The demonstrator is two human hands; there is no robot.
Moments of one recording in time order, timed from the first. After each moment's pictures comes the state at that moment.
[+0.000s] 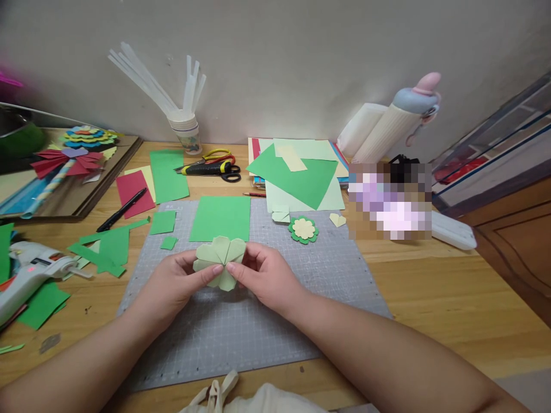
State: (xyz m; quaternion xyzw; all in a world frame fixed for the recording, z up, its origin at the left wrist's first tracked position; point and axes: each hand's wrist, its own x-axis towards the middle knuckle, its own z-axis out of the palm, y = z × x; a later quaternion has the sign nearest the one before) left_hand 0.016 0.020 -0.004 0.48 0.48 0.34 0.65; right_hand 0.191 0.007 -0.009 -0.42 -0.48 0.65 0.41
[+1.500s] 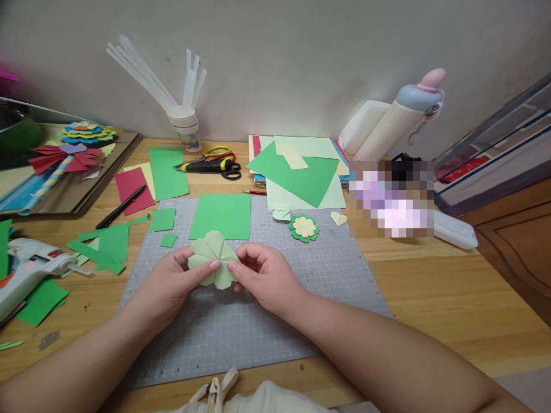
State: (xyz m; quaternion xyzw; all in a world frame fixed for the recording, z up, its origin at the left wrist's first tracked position) left_hand 0.016 0.018 -0.005 0.42 0.46 0.35 0.70; right_hand 0.191 0.003 -0.010 -0.44 -0.49 0.64 0.40
